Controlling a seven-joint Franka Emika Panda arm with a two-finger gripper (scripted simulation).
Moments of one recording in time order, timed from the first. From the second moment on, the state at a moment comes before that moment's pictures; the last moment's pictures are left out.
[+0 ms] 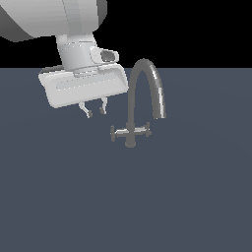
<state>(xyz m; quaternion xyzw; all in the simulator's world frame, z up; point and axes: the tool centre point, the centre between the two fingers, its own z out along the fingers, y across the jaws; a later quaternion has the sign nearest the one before) -0.068 0.083 0.176 0.99 0.15 -0.04 0.08</state>
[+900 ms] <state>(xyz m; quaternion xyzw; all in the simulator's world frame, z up) -0.027 0.087 0.055 1.00 0.03 0.01 0.02</state>
